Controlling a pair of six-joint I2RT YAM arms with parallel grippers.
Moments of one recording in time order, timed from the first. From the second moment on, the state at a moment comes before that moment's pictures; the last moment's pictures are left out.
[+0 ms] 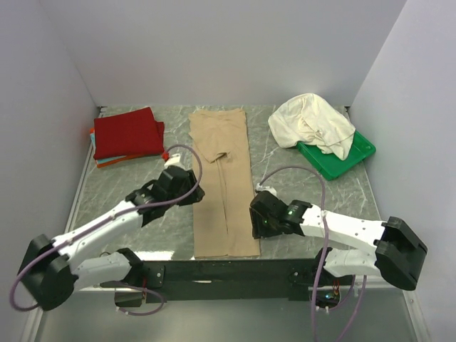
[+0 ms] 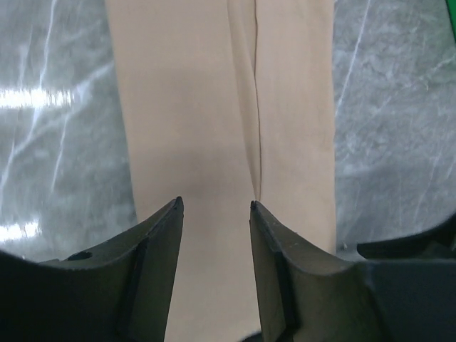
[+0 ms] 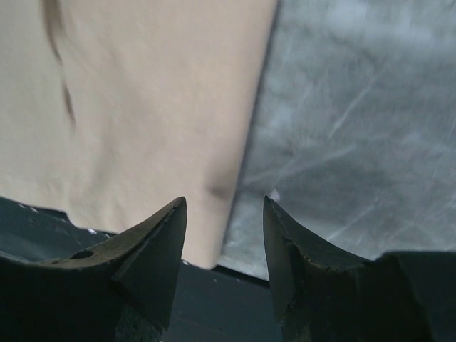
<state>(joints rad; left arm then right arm) -0.69 1.11 0.71 -0.29 -0.16 -0.77 0.94 1.19 0.64 -0.58 0.12 0.73</state>
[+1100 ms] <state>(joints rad) -1.13 0.85 0.45 -0.66 -0.23 -1.29 1.07 1.07 0.46 -0.52 -0.01 0.91</state>
